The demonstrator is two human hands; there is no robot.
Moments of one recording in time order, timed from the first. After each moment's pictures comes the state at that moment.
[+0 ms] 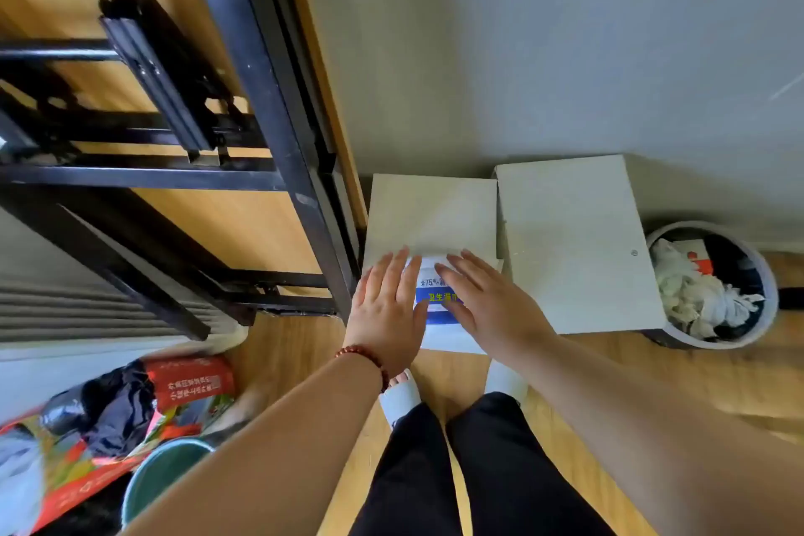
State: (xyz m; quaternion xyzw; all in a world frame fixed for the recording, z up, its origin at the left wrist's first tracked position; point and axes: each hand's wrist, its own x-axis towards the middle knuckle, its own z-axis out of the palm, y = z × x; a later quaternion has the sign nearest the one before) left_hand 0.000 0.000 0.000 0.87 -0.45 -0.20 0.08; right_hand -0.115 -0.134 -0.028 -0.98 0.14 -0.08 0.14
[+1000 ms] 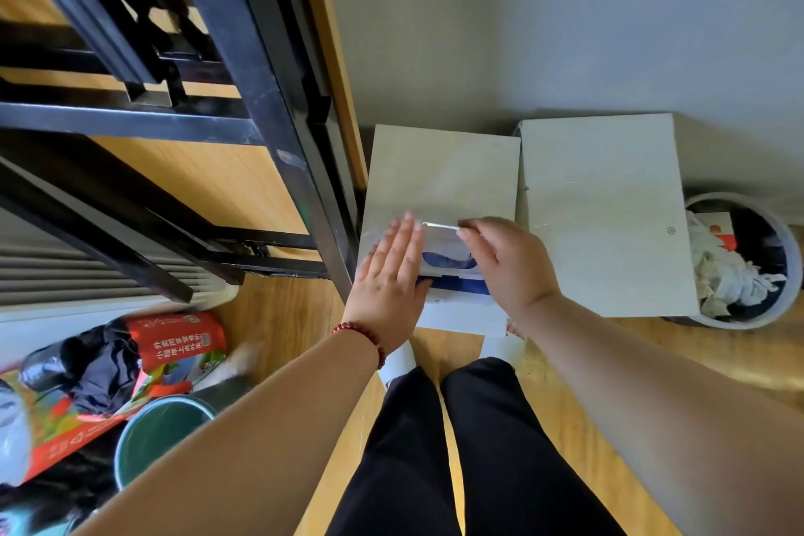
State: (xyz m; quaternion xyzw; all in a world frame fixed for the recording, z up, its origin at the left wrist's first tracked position) left_hand 0.015 0.000 -0.053 0.85 -0.45 -0.25 0.10; right_hand -0.083 -0.153 -0.046 -0.87 0.32 -0.06 0.37
